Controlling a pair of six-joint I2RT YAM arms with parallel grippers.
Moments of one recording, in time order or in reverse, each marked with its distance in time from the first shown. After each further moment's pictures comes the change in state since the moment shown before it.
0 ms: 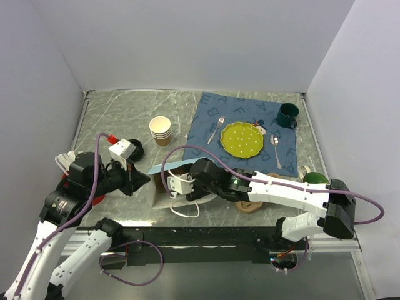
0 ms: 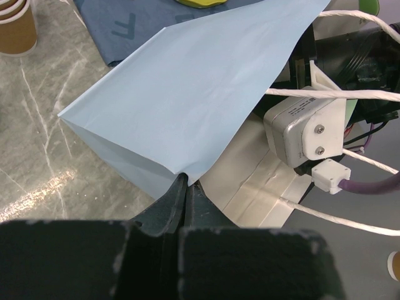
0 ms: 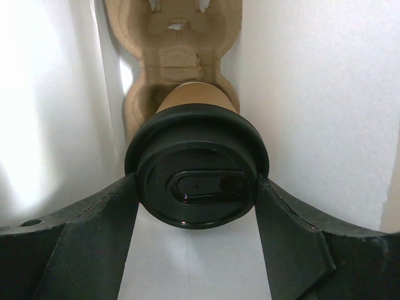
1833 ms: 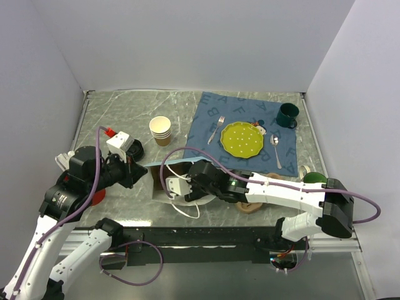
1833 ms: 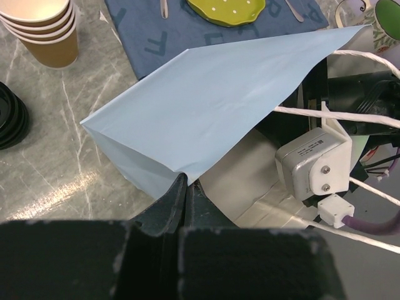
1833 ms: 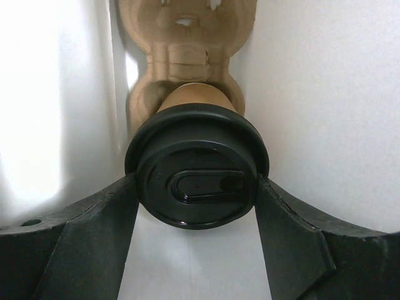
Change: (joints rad) left arm 0.000 0.060 0.057 0.015 -0.102 0.008; right arm 0.006 0.019 -0.029 0.065 0.002 -0.004
